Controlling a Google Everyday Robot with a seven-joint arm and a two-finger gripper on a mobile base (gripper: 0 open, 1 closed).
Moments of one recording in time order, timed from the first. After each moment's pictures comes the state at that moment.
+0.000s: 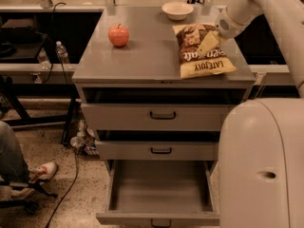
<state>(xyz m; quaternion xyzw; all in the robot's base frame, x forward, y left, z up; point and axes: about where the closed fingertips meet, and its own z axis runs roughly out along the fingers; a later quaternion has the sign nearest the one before) 0.768 -0.214 0.867 -0.33 0.91 0.06 0.25</state>
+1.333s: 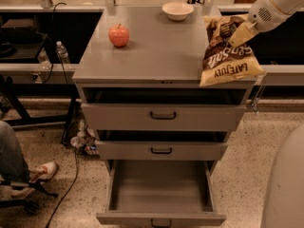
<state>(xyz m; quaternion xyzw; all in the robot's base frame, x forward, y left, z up) 0.685 -0.255 0.935 -0.38 0.88 0.07 0.27</state>
